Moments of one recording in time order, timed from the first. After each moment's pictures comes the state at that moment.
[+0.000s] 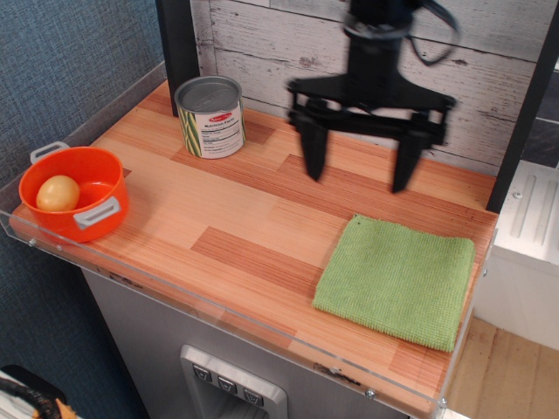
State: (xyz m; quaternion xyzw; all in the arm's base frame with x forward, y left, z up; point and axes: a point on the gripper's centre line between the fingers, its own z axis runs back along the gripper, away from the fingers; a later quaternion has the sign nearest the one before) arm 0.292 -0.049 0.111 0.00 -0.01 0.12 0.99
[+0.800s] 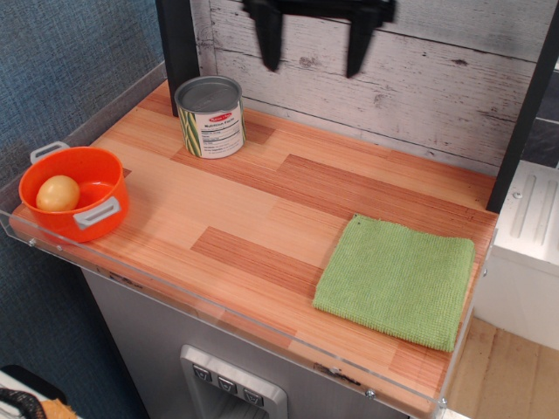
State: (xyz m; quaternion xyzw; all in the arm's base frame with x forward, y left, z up) arm 0.329 0.006 0.160 0.02 -0.03 0.17 0.99
